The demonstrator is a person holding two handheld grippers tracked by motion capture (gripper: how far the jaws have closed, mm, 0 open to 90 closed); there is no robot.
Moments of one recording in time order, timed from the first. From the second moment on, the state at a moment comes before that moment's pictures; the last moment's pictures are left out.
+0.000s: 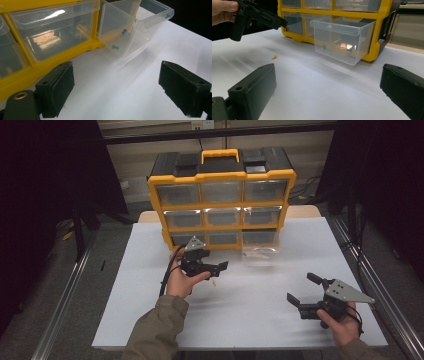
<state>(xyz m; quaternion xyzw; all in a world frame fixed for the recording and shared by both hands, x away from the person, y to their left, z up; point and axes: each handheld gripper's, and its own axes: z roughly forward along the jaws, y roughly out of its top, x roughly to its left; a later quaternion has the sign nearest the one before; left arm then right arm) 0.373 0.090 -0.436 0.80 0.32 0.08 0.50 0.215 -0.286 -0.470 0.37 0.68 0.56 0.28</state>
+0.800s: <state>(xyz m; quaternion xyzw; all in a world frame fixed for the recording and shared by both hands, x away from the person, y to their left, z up) 0.361 0.108 -0.452 0.81 0.33 0.09 0.48 0.215 -0.285 -0.470 0.37 0.68 0.56 0.28</state>
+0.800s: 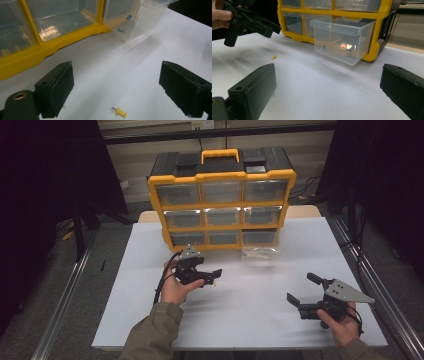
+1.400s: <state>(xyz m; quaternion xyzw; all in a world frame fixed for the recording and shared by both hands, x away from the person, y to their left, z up) 0.356 0.109 -0.465 0.83 0.33 0.08 0.45 0.215 -0.285 -0.470 0.37 0.68 0.56 0.28</state>
